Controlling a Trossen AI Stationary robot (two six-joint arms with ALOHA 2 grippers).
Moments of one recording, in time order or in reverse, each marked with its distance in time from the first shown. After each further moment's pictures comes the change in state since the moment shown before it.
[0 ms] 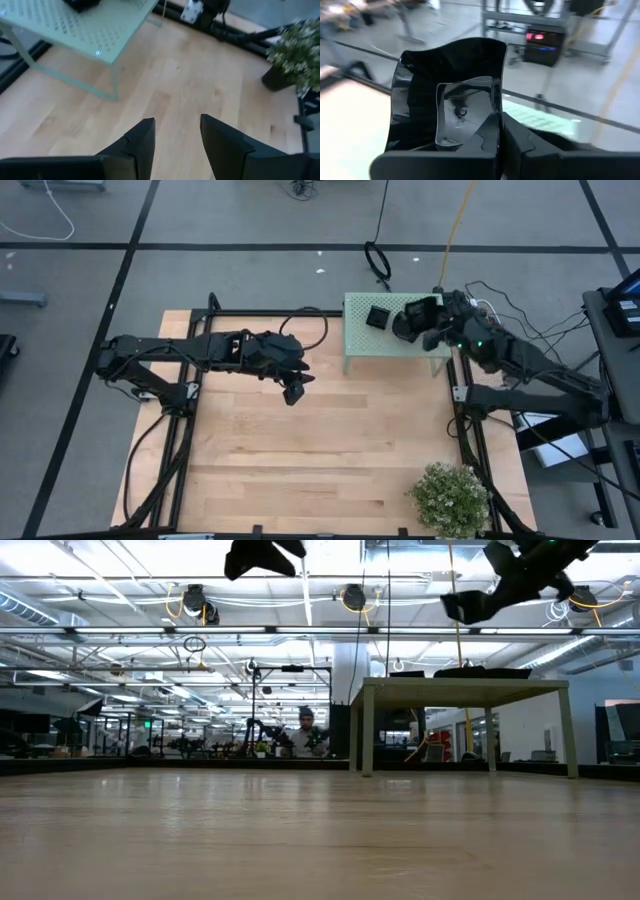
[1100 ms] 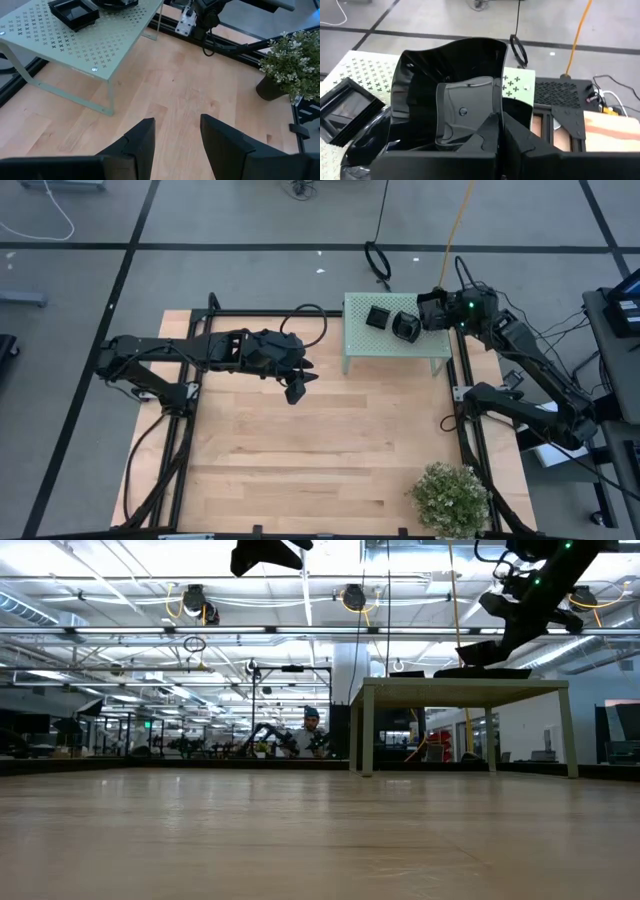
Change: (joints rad) left arm 0.000 0.000 0.000 0.068 -0.001 0.028; right arm -0.611 0.149 0.053 -0.129 -0.416 -0.028
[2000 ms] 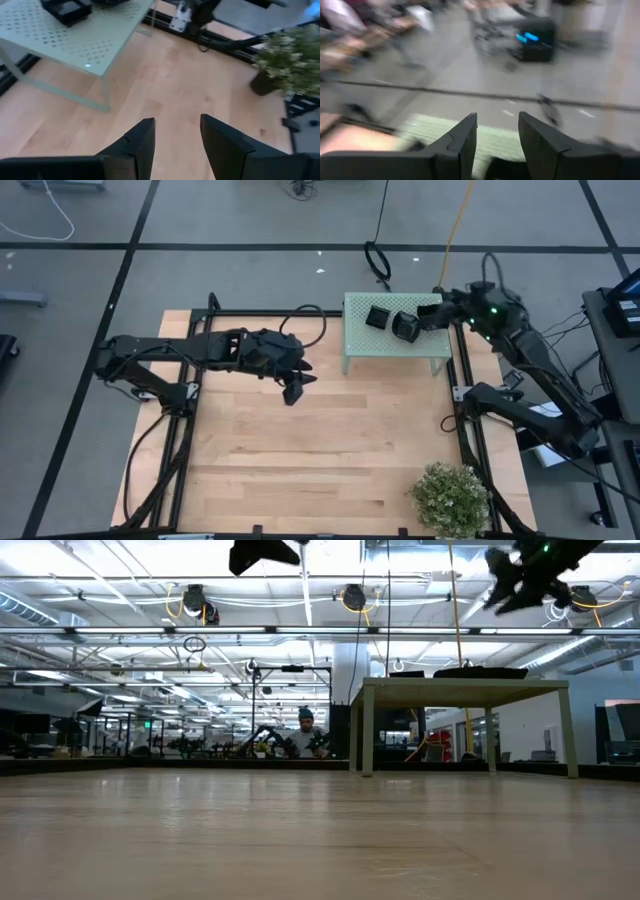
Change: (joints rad) left arm 0.000 -0.007 0.000 -0.013 0.029 0.001; right arm 0.037 -0.109 0.000 0.206 -0.008 -0.039
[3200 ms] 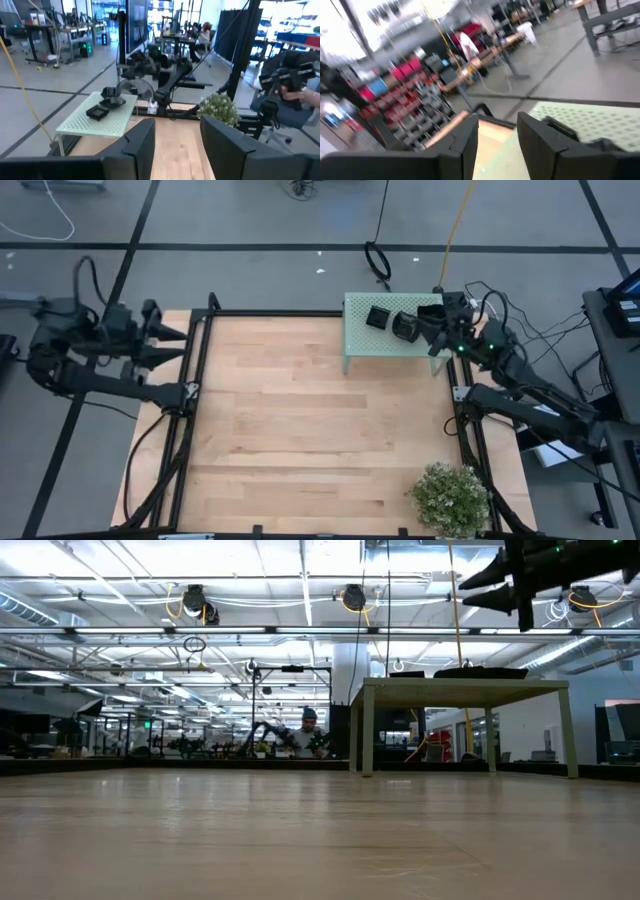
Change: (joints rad) left arm -0.016 -0.793 -0.005 -0.259 0.067 0.248; right arm 0.298 -0.206 -0.321 0.431 -0.260 0.244
